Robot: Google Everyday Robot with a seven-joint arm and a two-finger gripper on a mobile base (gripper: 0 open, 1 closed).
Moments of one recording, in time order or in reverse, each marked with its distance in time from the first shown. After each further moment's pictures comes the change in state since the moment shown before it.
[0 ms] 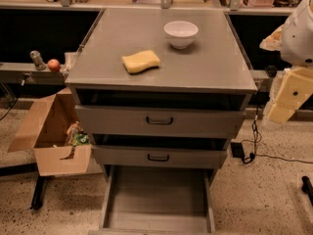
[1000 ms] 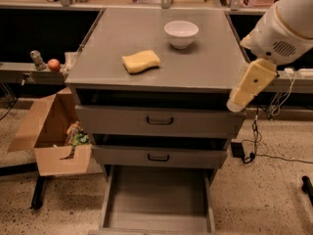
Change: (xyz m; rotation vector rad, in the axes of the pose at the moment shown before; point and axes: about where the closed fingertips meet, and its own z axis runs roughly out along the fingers) arm -0.030 -0.042 0.041 0.005 -0.121 0.117
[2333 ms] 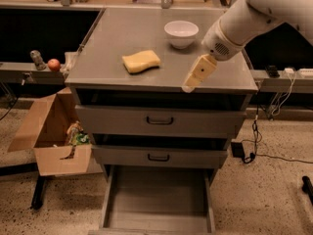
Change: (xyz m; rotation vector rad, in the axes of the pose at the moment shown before) arm -0.070 -0.077 0.111 -0.008 -0.173 0.071
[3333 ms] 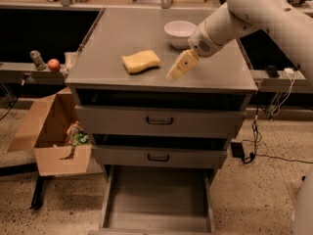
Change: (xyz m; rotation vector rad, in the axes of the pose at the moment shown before) arm -0.041 -0.039 0.060 -0.032 -0.139 0.054
